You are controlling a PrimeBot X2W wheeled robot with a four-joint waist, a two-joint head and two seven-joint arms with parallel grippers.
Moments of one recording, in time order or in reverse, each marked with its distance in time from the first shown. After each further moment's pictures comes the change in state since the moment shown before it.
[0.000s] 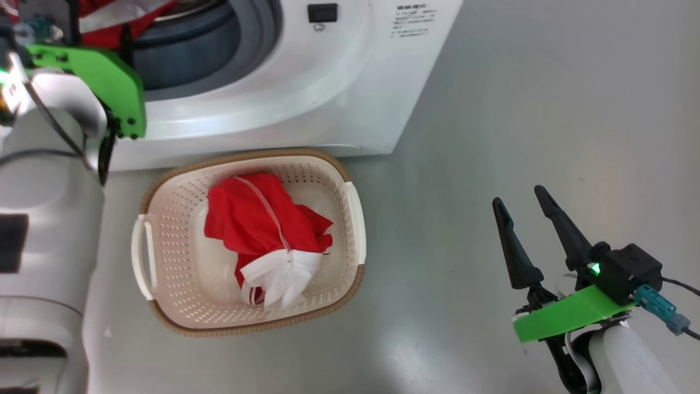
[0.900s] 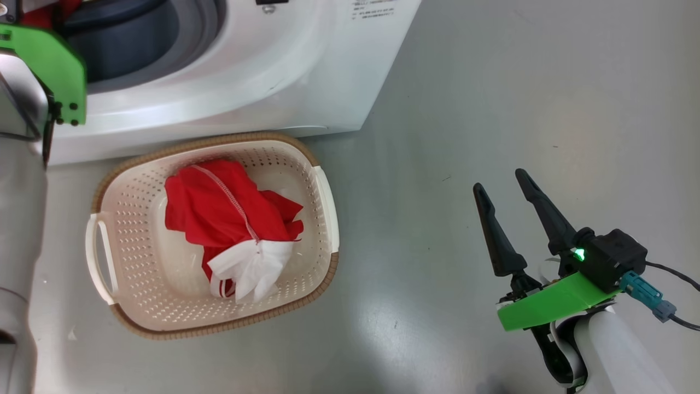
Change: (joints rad) left arm -0.101 0.095 -0.096 0.099 0.042 0.040 -0.014; right arm -0.060 0.016 0.042 0.000 0.001 0.000 0.000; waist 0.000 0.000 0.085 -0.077
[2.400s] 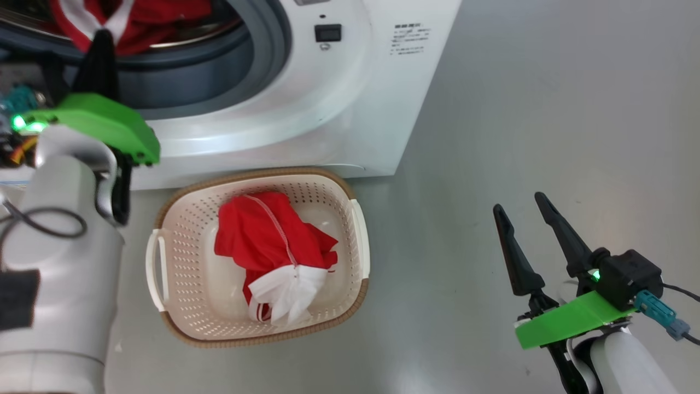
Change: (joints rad) left arm 0.273 -0.097 0.142 -0.279 -0.226 -0.063 -0.215; right arm 0.068 -0.018 -0.037 0.004 0.000 0.000 0.000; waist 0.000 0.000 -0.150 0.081
